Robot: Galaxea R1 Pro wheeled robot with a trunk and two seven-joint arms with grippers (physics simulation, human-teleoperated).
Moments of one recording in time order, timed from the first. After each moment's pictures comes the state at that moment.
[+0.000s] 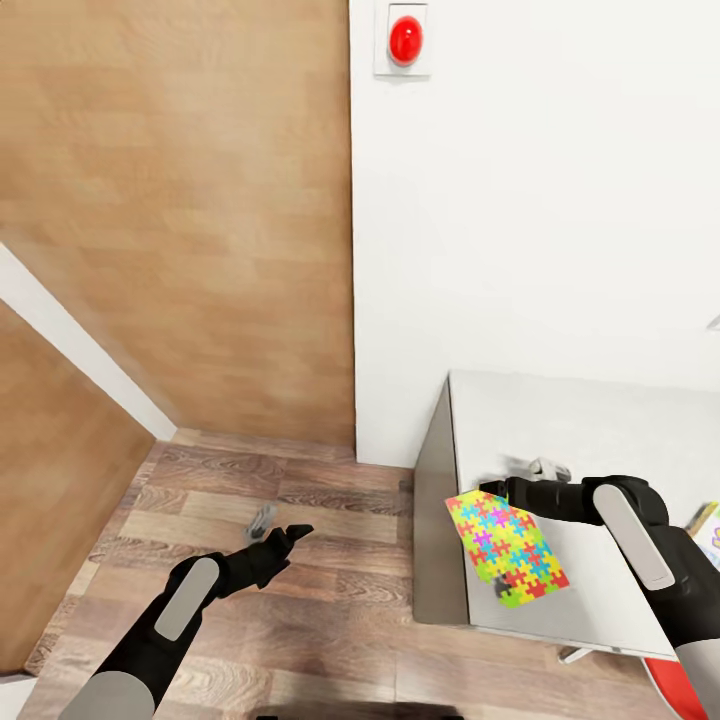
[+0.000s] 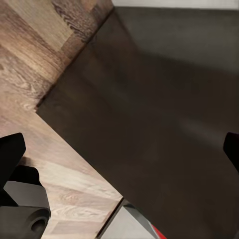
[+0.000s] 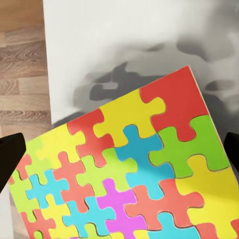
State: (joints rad) left arm -0.50 0.05 -0.08 -0.84 1.05 0.65 -0.06; right arm -0.57 -0.36 0.05 -1.29 -0.80 1.04 0.02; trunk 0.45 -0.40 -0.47
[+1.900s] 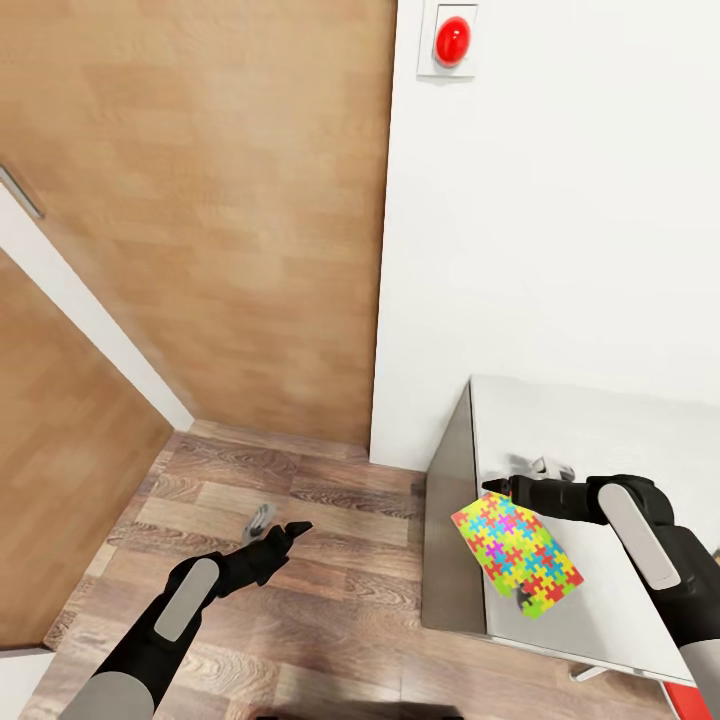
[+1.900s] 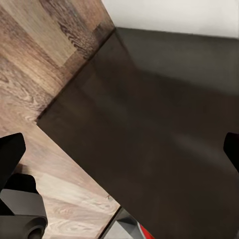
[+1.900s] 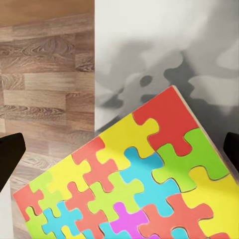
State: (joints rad) left arm -0.50 0.05 -0.08 -0.84 1.05 0.62 -0.08; right arm -0.57 -0.37 0.04 -1.29 -0.81 1.04 0.02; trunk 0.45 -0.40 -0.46
